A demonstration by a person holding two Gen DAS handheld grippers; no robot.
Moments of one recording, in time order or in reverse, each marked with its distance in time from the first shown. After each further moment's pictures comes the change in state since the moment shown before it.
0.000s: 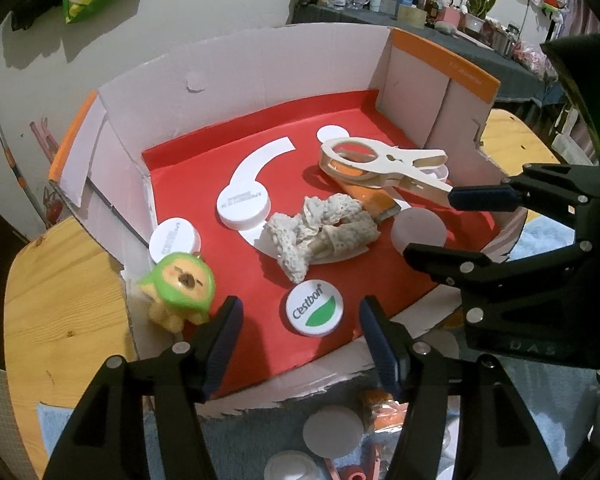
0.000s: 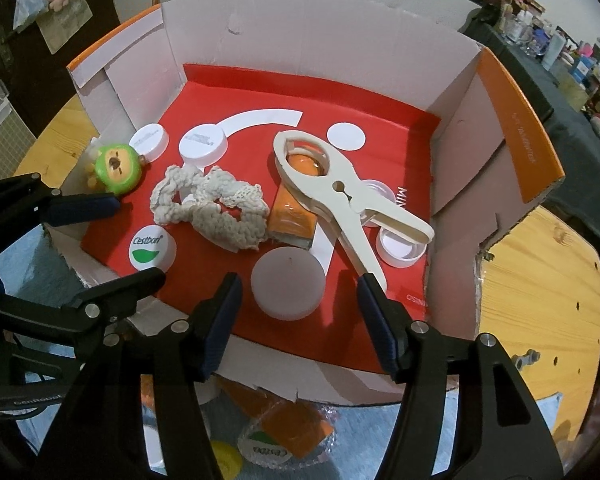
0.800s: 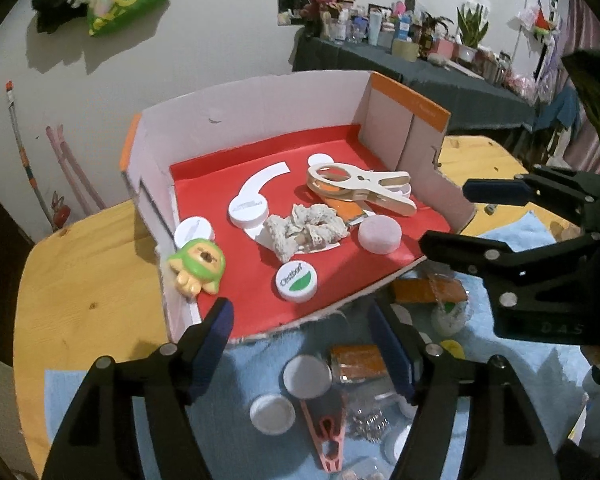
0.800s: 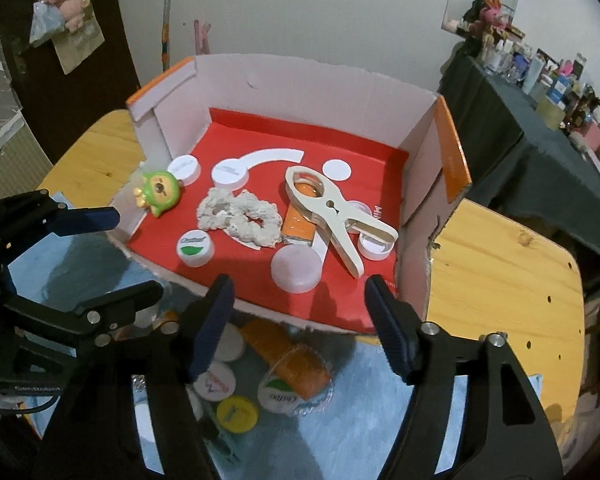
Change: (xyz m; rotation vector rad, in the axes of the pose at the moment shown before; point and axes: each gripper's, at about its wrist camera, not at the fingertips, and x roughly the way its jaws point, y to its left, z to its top) left arm -0.057 -0.007 -0.027 -0.043 -0.113 -0.012; right arm -0.094 0.022 -0.037 -0.005 -0.151 -0.017
